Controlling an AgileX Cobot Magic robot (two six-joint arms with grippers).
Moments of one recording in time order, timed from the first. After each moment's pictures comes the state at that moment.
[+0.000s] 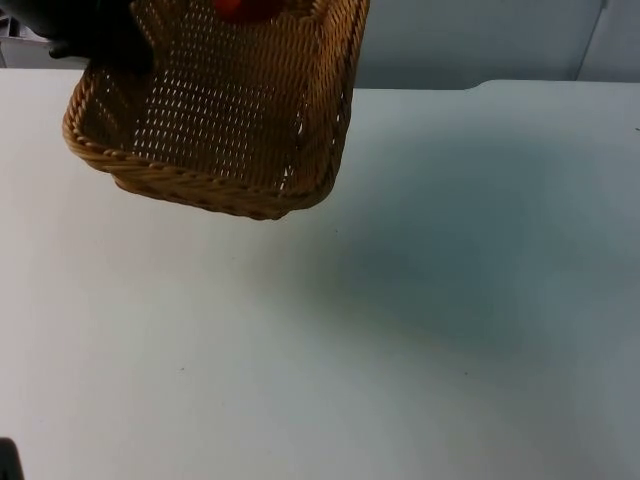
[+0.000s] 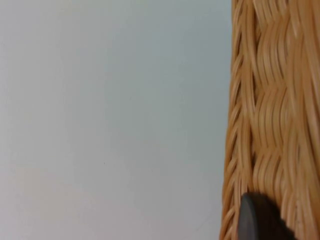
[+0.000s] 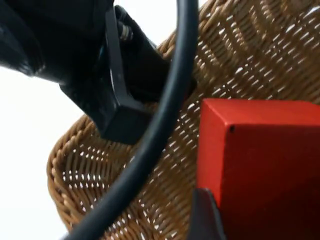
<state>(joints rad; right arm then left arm) 0.53 2.13 -2.01 0.44 0.91 -0.44 -0.12 1.94 -1.39 -0.69 0.57 0.47</state>
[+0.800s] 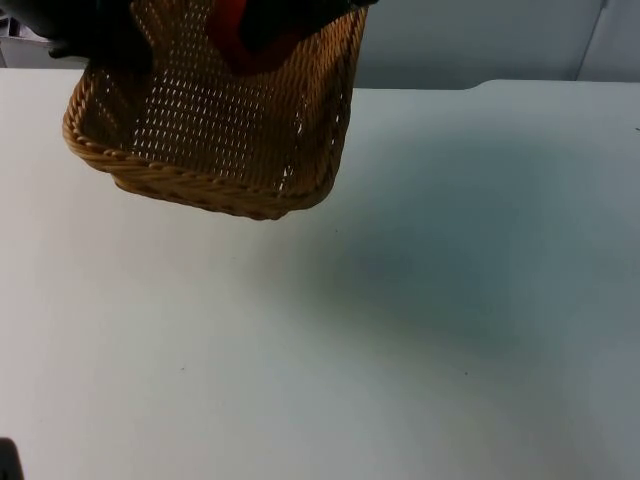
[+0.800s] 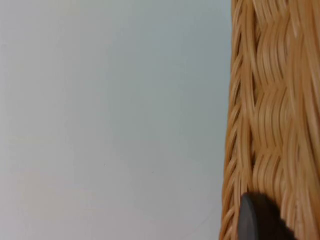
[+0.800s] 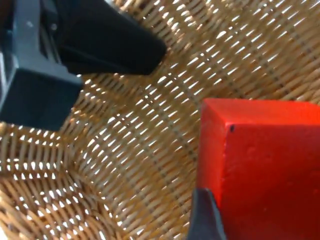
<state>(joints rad) 0.53 2.22 -2.03 0.37 0.89 -0.43 -0.12 1.94 -1.39 -0.69 0.57 0.47</state>
